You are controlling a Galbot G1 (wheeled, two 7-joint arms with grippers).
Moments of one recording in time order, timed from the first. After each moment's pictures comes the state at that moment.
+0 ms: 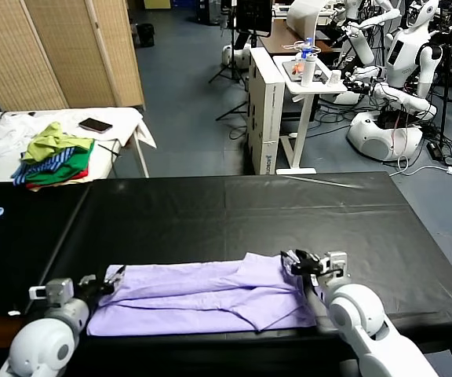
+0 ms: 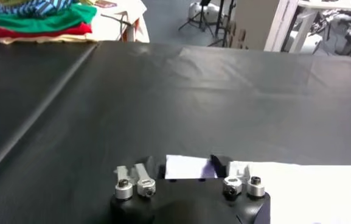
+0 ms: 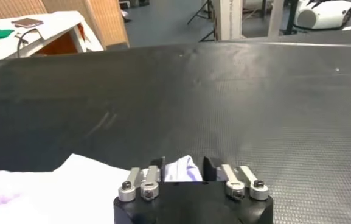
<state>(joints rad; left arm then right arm) 1.48 -0.99 -0.62 -2.02 -0.77 0.57 -0.25 -1.15 1.07 0.27 1.92 0.73 -0.64 0.27</state>
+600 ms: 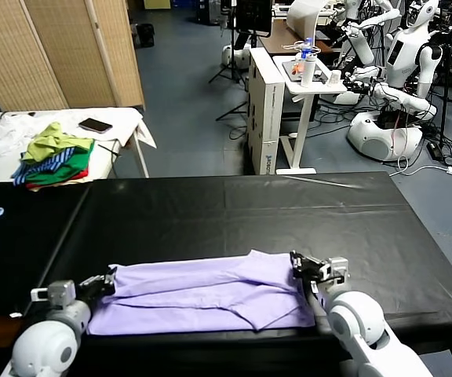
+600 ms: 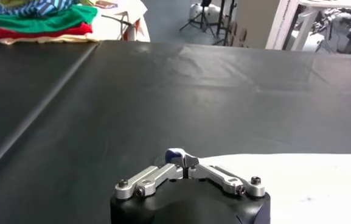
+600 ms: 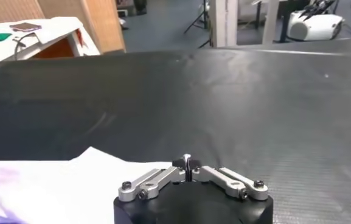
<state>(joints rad) 1.49 -1.01 -0.63 -2.04 -0.72 0.56 -0.24 -1.20 1.06 0.30 1.97 0.69 -0.63 0.23</state>
